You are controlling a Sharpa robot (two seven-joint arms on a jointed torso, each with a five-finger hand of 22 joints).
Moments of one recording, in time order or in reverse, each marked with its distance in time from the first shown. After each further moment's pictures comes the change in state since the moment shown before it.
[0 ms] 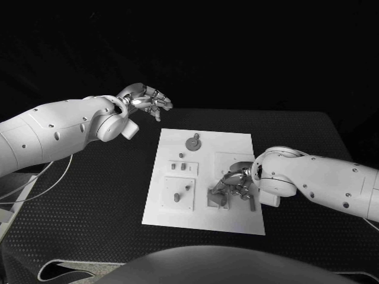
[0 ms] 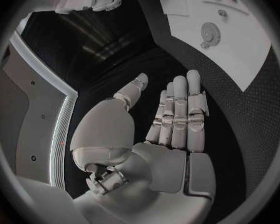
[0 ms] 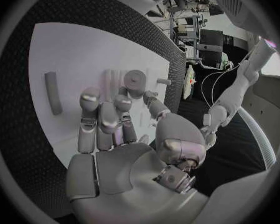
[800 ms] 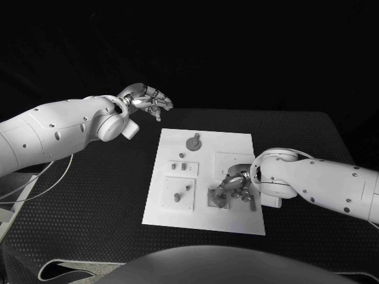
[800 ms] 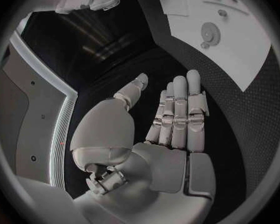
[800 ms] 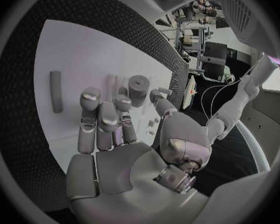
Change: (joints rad) left arm 0.000 0.001 0.000 -0.001 0.000 0.001 0.000; left_hand 0.000 0.000 0.002 0.002 0.000 0.000 0.000 0.000 -0.001 0.000 0.000 0.000 0.000 0.000 0.000 0.000 0.001 0.000 0.002 -0.002 0.000 0.001; right arm -0.001 -0.004 0.000 0.030 -0.112 0.049 0.010; right_hand -0.023 -0.123 0.043 0.051 0.000 -0.007 0.007 -0.015 -0.001 -0.009 0.005 0.000 -0.004 -0.002 0.002 -0.016 -0.014 0.000 -0.005 -0.002 -0.010 0.000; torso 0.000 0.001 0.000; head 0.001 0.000
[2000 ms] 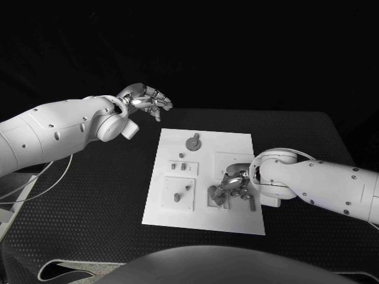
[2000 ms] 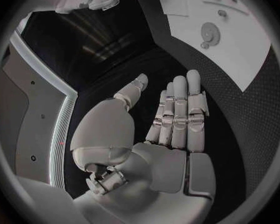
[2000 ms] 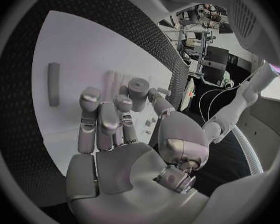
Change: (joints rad) left arm 0.000 -0.001 0.000 0.000 0.000 0.002 -0.001; left_hand -0.003 0.003 -0.003 0.008 0.000 0.000 0.000 0.004 -0.002 -0.003 0.002 0.000 0.001 0.000 0.000 -0.005 0.002 0.000 -0.002 0.002 -0.001 0.001; right arm -0.002 -0.001 0.000 0.007 -0.046 -0.022 0.035; right_hand 0.038 0.097 -0.018 -0.033 0.000 0.063 -0.030 0.018 0.025 0.029 -0.018 0.004 -0.013 0.028 -0.016 0.012 0.053 0.001 0.020 0.001 0.005 0.000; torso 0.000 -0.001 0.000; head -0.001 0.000
